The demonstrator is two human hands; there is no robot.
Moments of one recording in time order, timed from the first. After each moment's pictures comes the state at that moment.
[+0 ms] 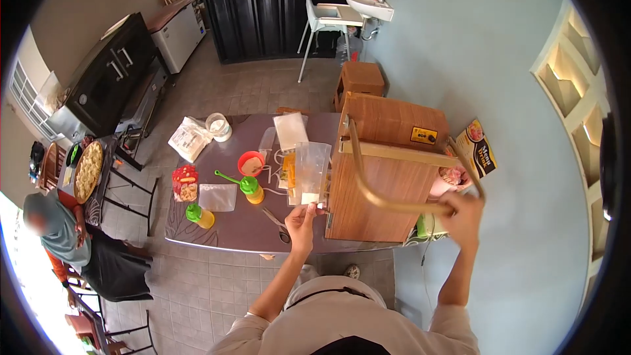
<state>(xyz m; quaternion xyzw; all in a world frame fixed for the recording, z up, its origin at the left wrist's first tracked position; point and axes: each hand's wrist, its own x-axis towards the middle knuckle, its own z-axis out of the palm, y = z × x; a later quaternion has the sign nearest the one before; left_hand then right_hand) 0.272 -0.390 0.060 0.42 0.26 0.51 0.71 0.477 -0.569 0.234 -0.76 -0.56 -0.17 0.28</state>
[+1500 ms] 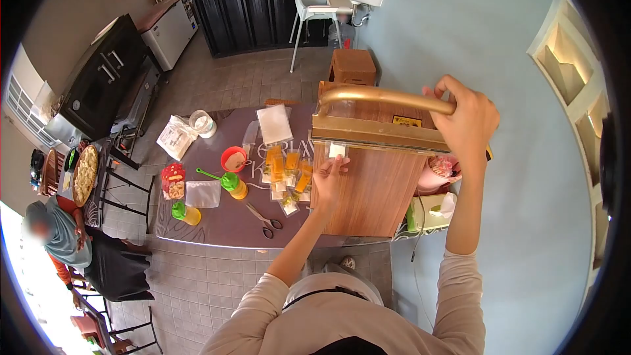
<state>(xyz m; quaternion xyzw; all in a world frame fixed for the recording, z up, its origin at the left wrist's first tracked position) 0.427 -0.374 0.036 0.41 0.28 0.45 0.75 0.538 -0.483 0.316 -0.77 -0.45 -0.40 0.22</state>
